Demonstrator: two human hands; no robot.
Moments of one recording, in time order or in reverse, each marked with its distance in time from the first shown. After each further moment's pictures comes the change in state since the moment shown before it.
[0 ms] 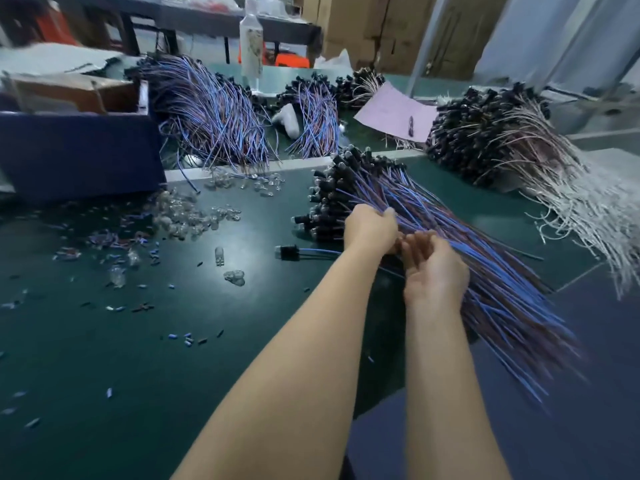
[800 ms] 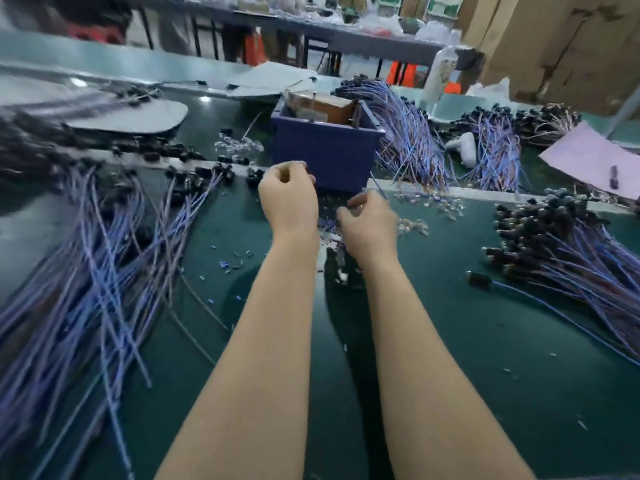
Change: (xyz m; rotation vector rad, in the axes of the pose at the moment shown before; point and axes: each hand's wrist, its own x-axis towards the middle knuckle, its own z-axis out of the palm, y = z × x) left_hand -0.094 -0.032 -0.303 -0.551 0.924 0.200; right_hand -0.174 0.167 0.147 -1.254 -0.907 -0.491
